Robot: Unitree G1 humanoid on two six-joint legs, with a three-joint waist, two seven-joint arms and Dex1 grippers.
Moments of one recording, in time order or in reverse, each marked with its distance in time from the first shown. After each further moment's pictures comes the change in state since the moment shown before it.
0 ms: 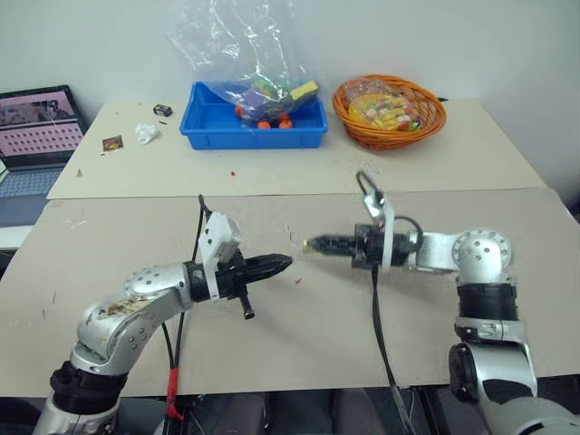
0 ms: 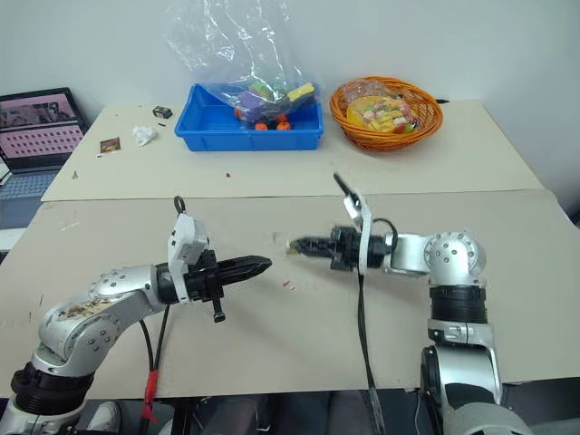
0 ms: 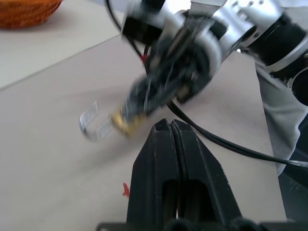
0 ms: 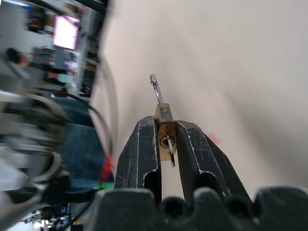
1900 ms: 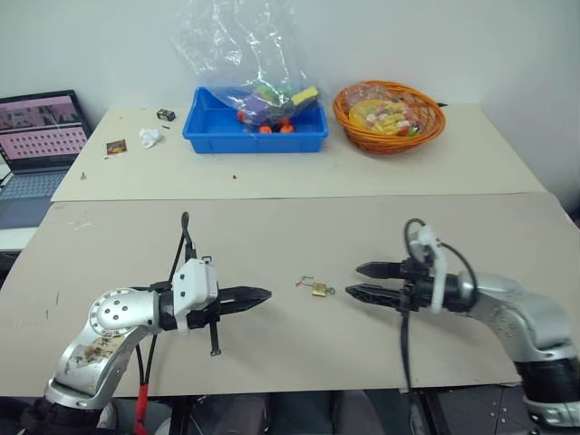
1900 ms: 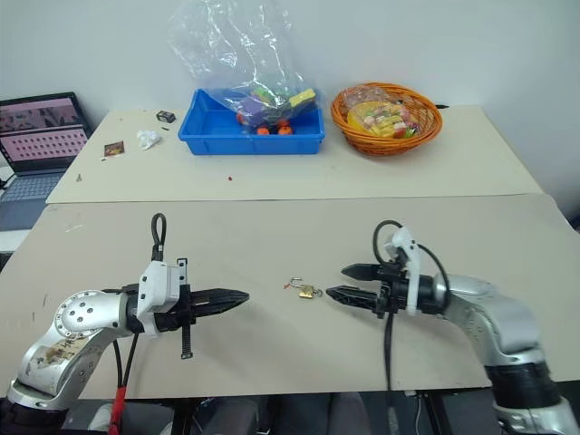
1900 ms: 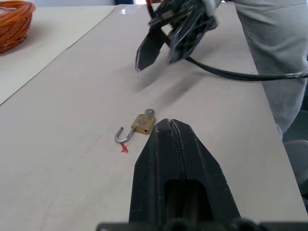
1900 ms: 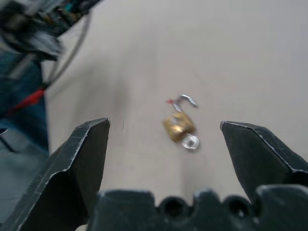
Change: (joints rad) left arm 0.242 0.036 0.038 0.070 0.217 -0.371 -0.206; right arm 0.402 -0.354 0.037 -0.497 -0.224 -0.711 0.581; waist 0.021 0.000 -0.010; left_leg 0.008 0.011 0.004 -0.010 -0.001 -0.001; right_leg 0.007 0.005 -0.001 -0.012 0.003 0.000
